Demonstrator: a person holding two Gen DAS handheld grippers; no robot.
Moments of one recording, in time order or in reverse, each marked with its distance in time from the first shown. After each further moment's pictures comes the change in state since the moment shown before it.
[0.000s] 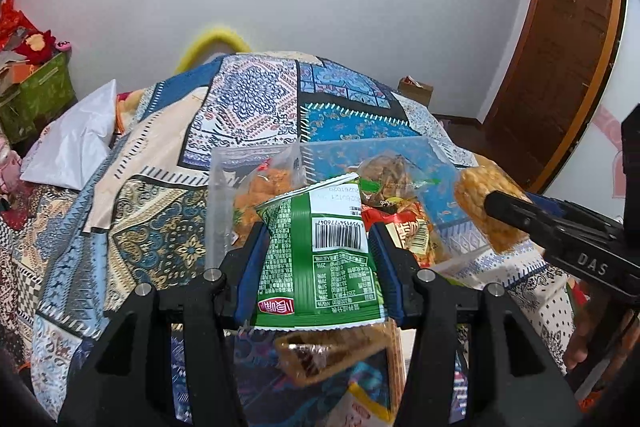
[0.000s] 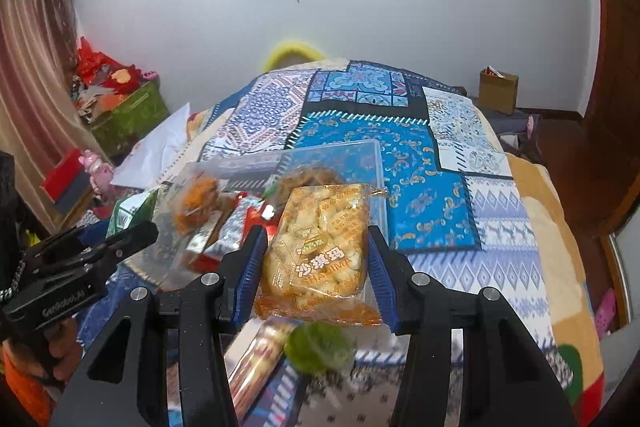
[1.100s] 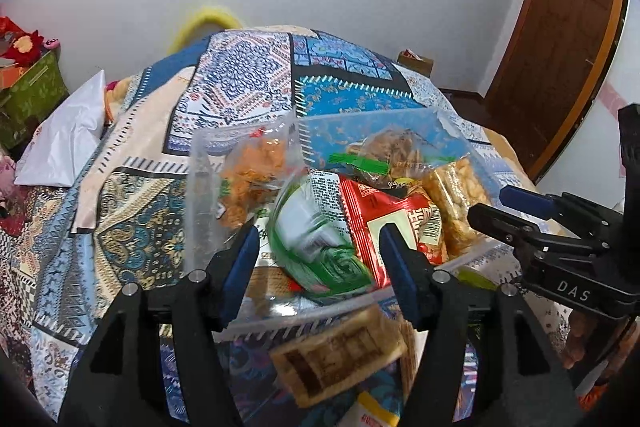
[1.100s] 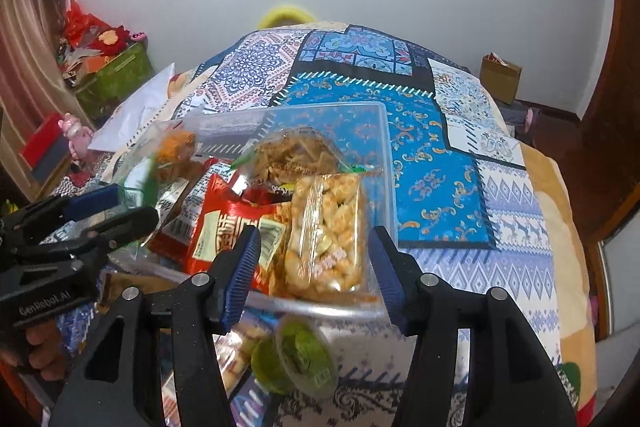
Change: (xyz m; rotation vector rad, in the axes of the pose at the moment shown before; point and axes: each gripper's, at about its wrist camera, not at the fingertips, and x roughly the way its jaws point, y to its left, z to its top) left arm 0.024 -0.002 0.000 0.035 0.083 0.007; right arm 0.025 0.001 -0.008 -0.064 0.103 -0.045
